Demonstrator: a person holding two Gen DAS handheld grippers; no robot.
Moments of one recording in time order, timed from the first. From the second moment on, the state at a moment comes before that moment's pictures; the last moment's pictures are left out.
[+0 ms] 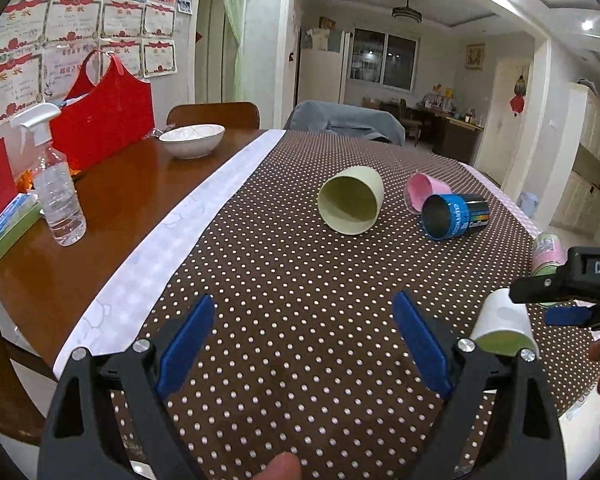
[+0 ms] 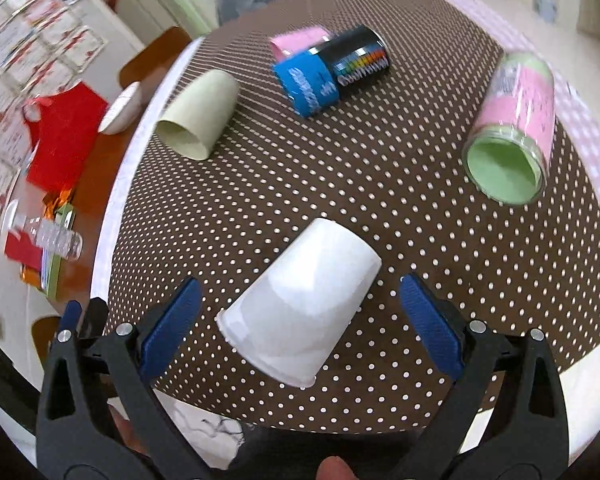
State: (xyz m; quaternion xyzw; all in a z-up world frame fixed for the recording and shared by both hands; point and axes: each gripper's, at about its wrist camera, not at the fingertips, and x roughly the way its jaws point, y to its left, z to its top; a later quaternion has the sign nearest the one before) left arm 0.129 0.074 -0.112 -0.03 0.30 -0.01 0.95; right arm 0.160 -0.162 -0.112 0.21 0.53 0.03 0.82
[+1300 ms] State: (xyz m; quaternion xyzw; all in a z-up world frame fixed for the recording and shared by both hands) left arm 0.166 0.077 -0.124 -0.04 0.33 -0.05 0.94; right arm 0.191 -0.186 -0.129 0.28 0.61 0.00 0.74
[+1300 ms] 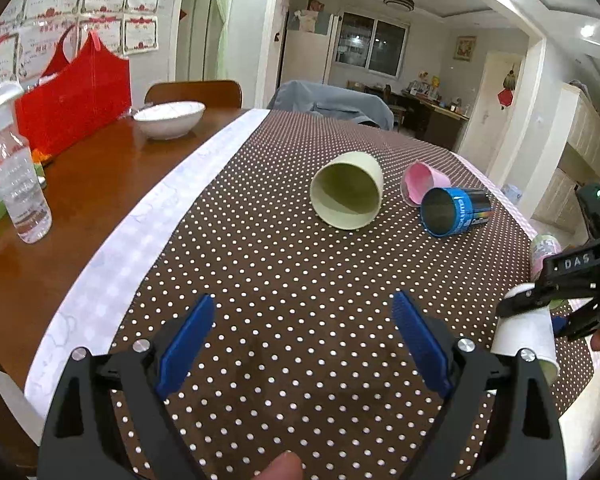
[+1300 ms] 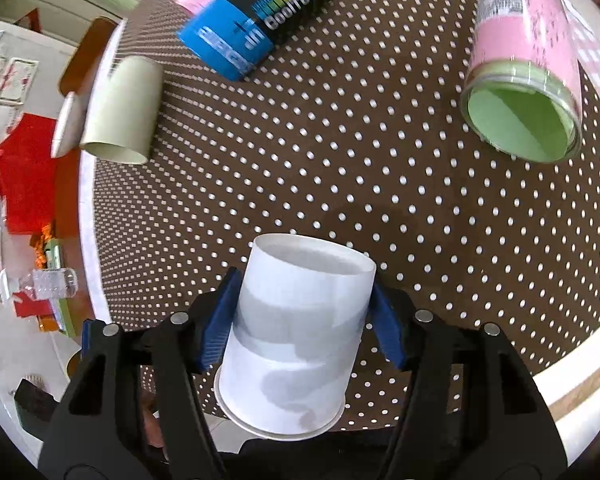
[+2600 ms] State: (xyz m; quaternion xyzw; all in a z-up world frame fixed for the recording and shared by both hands) left arm 0.080 0.047 -0.093 -0.03 0.29 0.02 0.96; right arm 0.165 -0.128 -0.120 -0.04 0.29 0.01 0.96
